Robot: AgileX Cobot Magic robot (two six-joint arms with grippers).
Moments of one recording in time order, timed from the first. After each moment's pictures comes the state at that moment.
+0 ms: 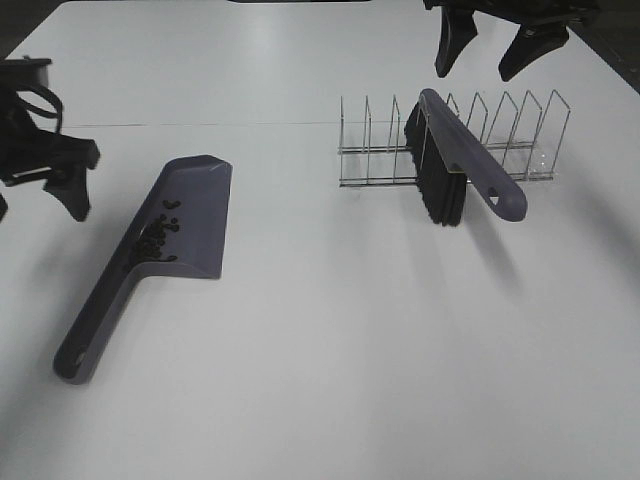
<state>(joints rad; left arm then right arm) -0.13 1.88 -1.32 -0.06 0.95 -0.09 0.17 2.09 -1.98 0.14 1.22 0.06</state>
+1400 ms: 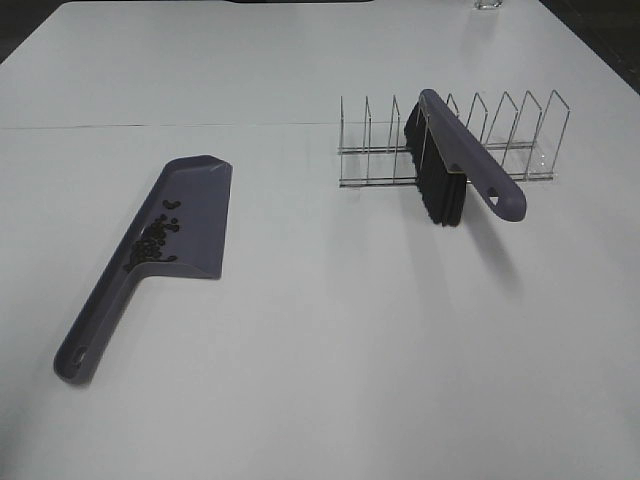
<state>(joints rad) 0.01 0.58 -0.65 0.01 1.04 -0.01 0.17 0.73 -0.77 0.11 1.18 0.00</state>
